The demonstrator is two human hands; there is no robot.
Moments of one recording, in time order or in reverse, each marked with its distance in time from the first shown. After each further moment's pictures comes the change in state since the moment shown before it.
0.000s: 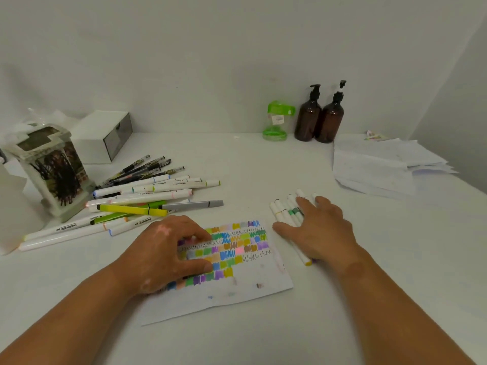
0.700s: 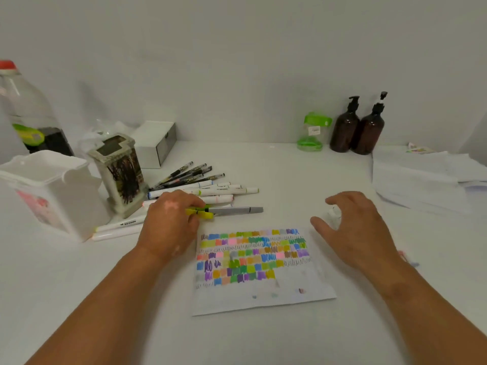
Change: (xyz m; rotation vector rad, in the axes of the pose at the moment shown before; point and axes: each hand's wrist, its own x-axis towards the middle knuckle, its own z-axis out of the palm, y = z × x) left_hand 0.000 -0.045 -0.031 0.182 0.488 -0.243; right_hand -0.005 -0.019 -0.003 0.170 0.396 -0.274
